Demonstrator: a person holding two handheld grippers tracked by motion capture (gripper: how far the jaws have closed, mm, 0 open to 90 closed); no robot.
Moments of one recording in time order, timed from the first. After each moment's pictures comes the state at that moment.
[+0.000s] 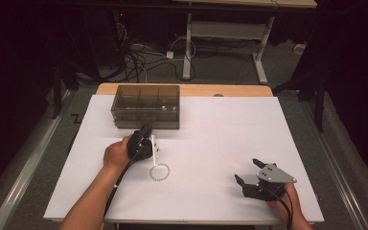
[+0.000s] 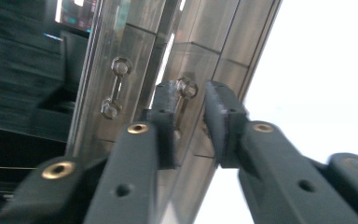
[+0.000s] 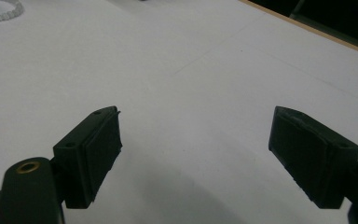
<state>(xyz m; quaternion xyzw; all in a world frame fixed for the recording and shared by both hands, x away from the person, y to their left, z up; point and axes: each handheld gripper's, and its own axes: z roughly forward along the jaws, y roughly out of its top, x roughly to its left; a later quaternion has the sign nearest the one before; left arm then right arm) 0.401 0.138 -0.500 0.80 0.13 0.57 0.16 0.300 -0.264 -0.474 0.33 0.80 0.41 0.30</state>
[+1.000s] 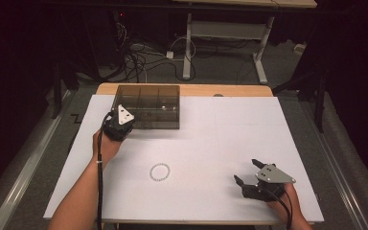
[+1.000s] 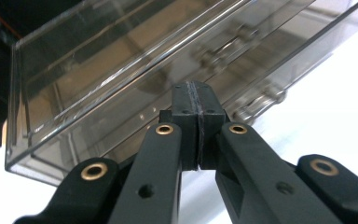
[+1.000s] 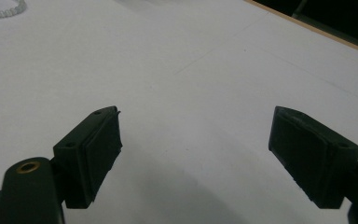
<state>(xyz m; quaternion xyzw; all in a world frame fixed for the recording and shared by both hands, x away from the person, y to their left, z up) 0.444 0.206 -0.438 0.80 0.38 0.33 0.33 0.300 -0.262 -0.474 0.33 0.80 0.41 0.30</state>
